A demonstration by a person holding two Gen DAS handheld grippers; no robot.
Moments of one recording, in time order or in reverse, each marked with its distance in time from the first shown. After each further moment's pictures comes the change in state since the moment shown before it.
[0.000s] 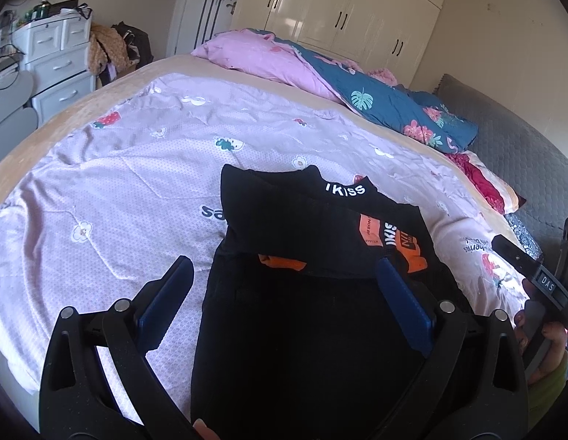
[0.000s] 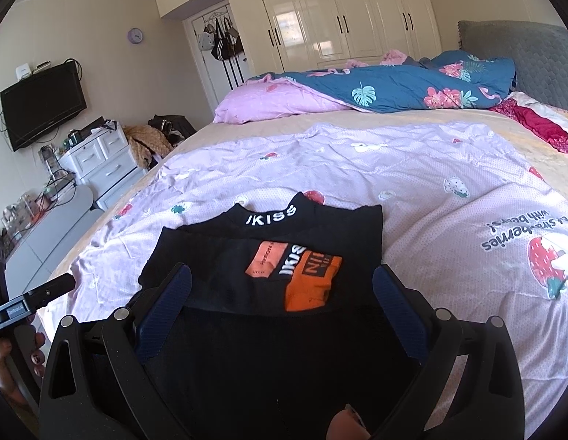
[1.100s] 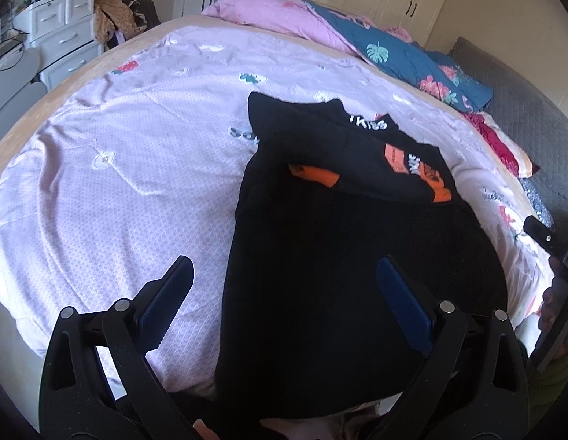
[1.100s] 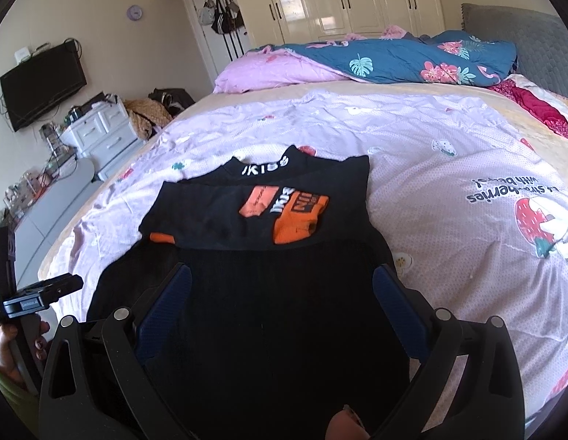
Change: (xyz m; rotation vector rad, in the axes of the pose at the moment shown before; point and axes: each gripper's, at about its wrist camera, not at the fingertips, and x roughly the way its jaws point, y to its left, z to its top) left arm -0.003 0.023 -0.057 0.017 0.179 0.064; right arm -0.027 -0.010 -0.047 -0.018 0.117 -0.006
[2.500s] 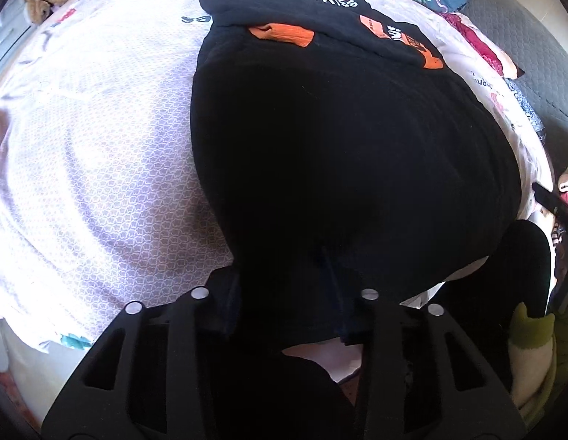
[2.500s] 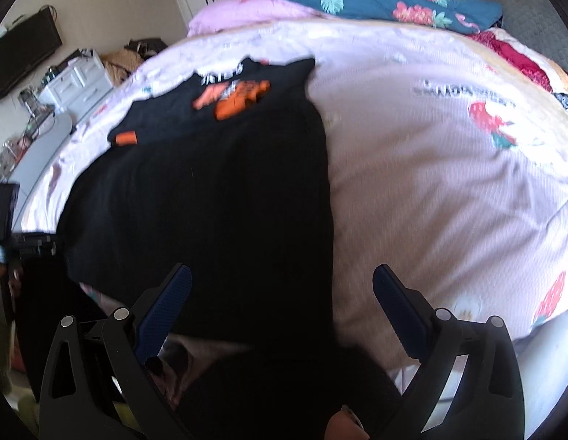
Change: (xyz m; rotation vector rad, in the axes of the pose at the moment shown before) left arm 0.042 -0.003 -0.052 0.182 0.341 -0.079; right arm -0.030 -0.052 -0.099 0.021 0.241 -0.071
